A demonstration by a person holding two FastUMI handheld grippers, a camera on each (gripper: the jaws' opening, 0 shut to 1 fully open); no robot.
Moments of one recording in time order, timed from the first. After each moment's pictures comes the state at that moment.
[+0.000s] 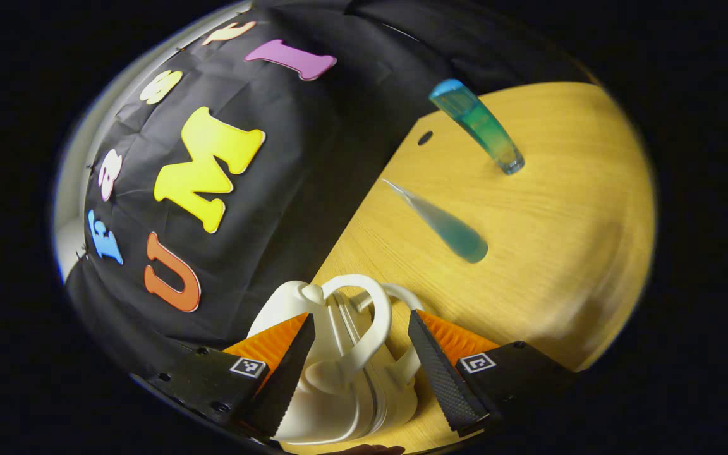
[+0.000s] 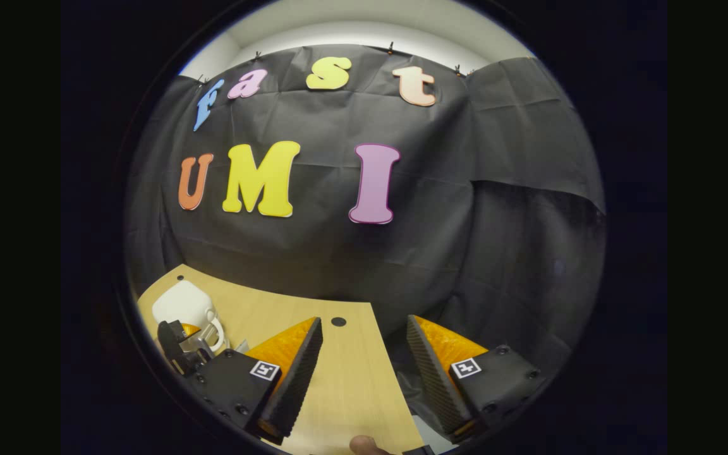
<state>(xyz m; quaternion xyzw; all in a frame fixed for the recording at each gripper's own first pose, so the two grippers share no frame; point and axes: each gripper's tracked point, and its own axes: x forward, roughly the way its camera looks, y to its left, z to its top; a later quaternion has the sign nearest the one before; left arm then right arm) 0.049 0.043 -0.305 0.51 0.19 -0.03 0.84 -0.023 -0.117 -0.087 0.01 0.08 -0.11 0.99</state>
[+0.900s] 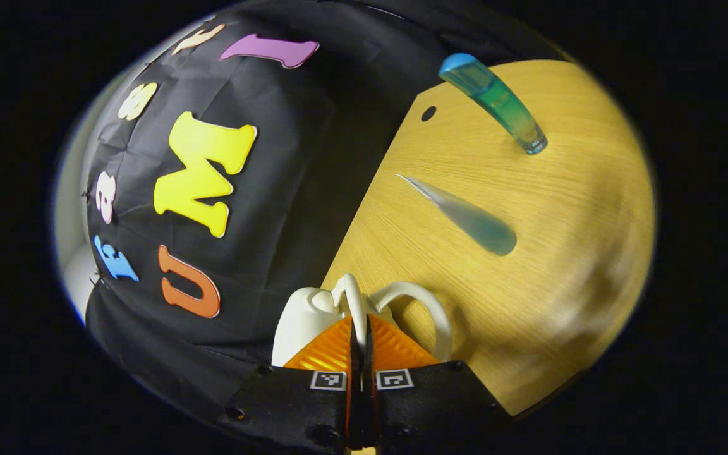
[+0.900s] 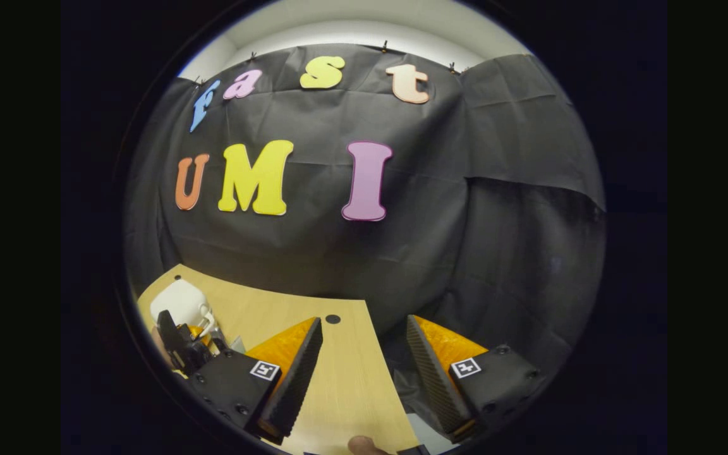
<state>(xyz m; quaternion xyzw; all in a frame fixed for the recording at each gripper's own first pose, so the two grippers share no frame) 0.059 0.045 -0.273 0.52 0.22 0.00 0.83 -0.028 -0.122 -0.084 0.00 0.08 -0.11 0.99</state>
